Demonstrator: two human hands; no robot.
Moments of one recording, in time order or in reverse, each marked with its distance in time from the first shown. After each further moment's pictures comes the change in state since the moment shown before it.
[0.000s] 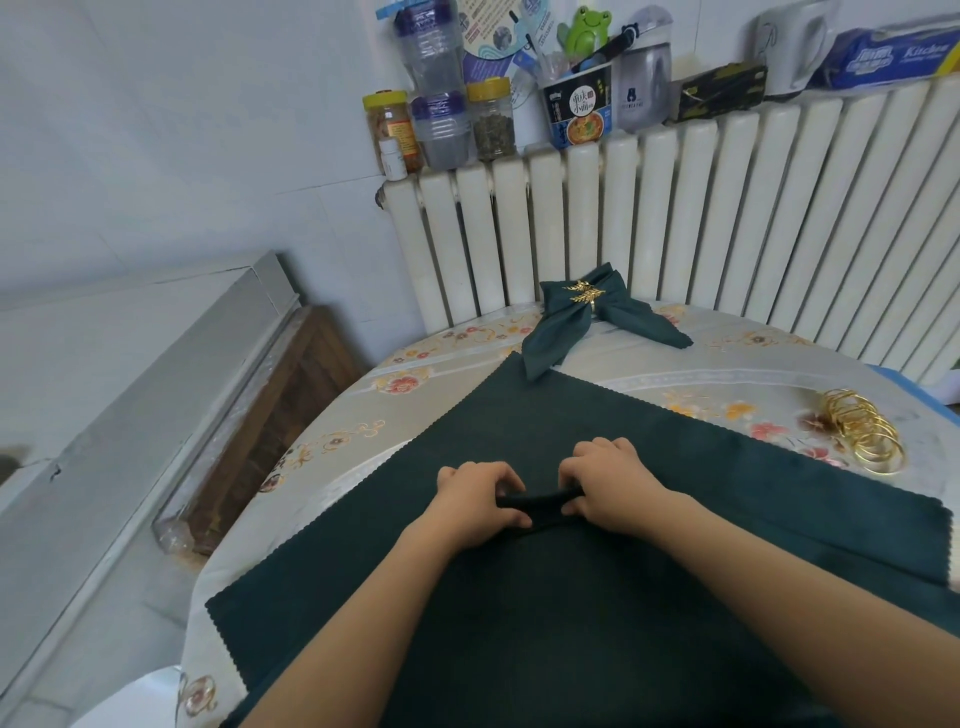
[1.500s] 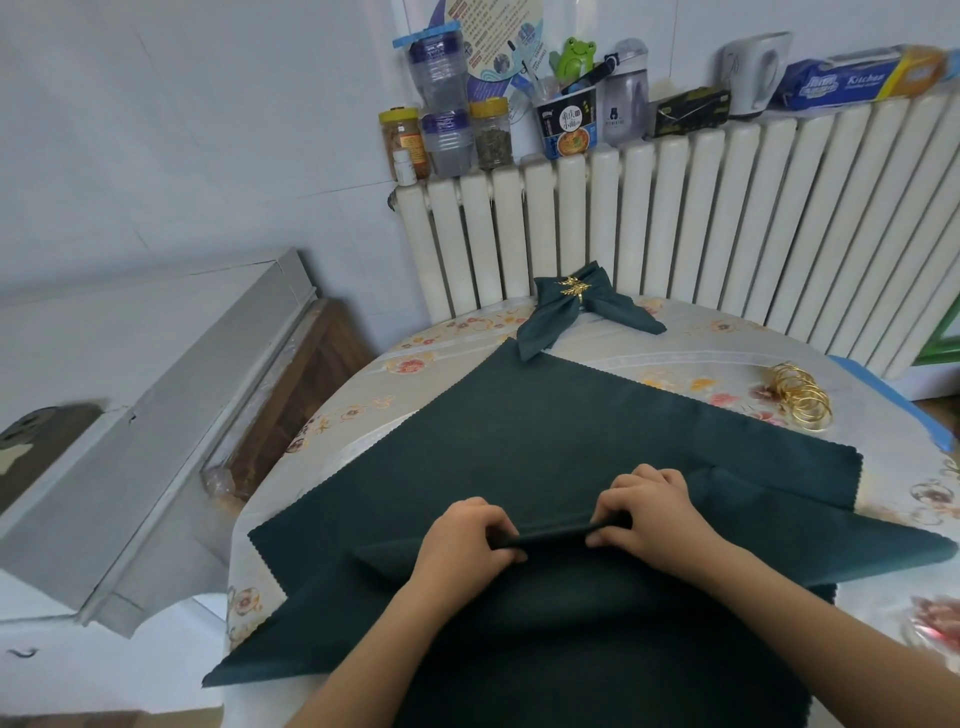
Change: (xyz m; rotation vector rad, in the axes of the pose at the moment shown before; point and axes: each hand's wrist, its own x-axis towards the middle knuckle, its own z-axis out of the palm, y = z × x) left_hand -0.109 0.006 0.045 -0.127 0.222 0.066; right_hand -0.118 -0.004 0.015 0.239 0.177 0.032
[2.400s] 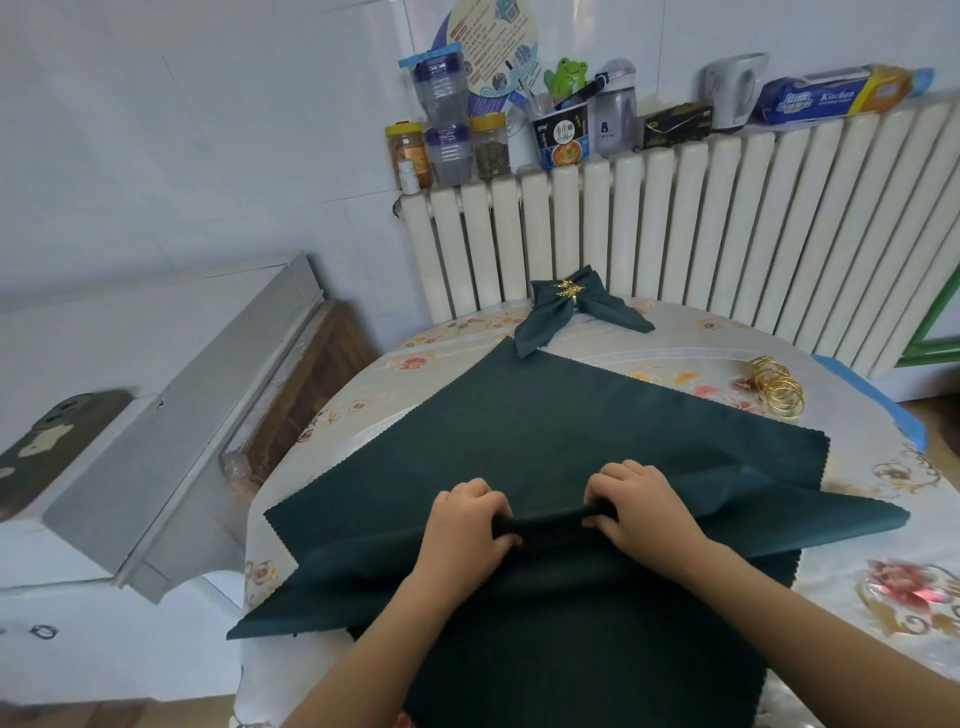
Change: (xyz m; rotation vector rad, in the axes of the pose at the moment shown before) left_hand -0.026 0.016 -0.002 0.227 0.123 0.107; right_hand -0.027 -0.017 0.000 -0.101 0.130 -0.052
